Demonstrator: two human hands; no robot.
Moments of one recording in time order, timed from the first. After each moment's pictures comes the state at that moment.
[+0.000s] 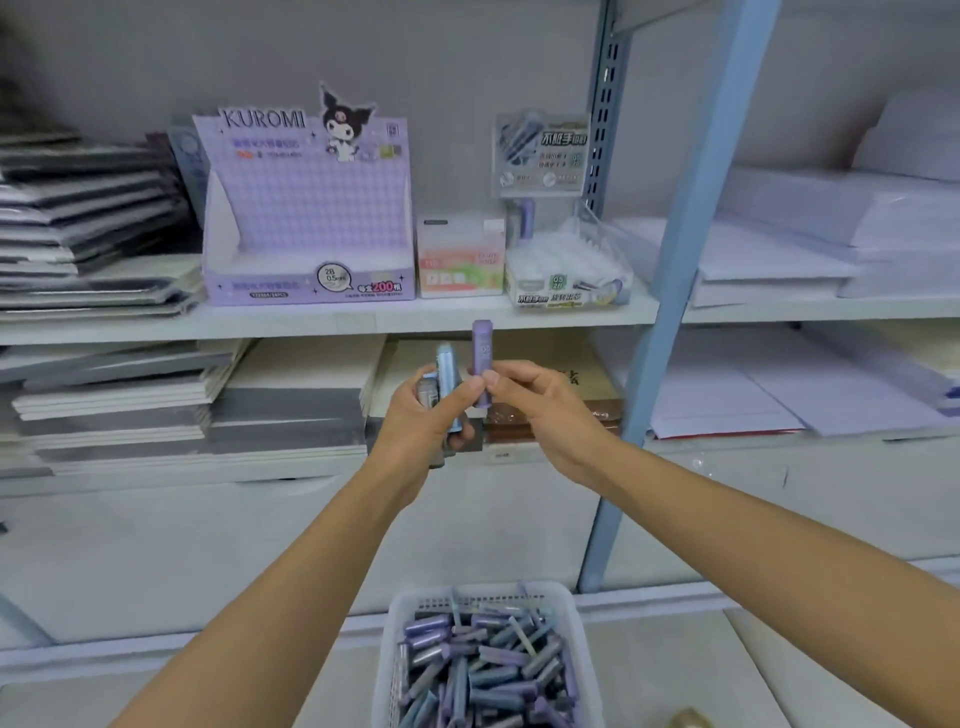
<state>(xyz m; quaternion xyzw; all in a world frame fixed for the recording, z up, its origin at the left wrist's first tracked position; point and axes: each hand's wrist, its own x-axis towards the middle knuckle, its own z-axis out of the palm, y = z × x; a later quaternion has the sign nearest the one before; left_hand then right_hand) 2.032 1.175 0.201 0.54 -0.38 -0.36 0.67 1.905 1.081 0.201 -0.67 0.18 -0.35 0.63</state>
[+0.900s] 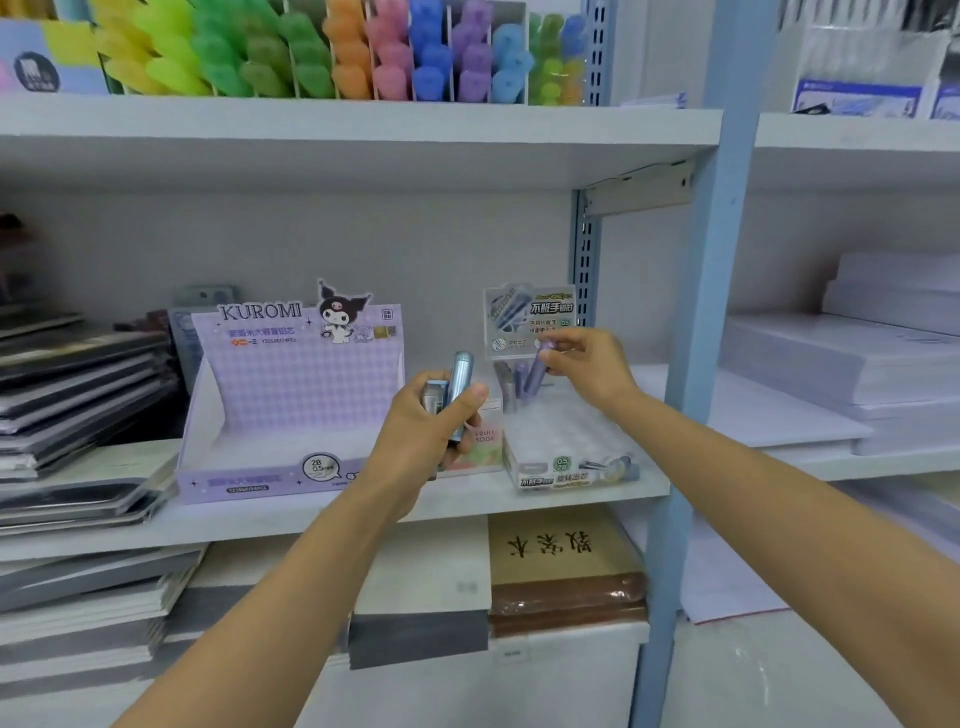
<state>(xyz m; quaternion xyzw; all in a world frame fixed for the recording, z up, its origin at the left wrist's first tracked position) 2.077 1.090 0.330 0.53 -0.47 -0.27 0.65 1.941 0.908 0.354 -0.74 0.32 -0.48 0.35</state>
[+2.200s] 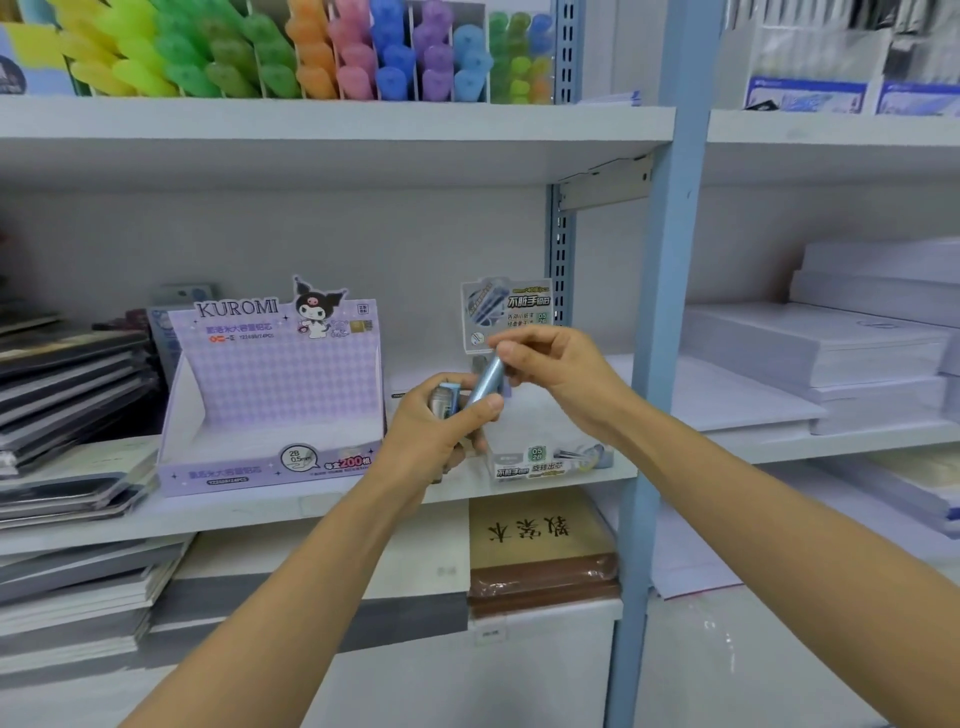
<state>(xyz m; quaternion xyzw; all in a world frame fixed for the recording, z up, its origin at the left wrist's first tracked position) 2.046 1.091 0.325 0.49 -0.52 -0.28 0.64 1.908 0.977 0.357 -0.74 0.09 -0.43 0.51</state>
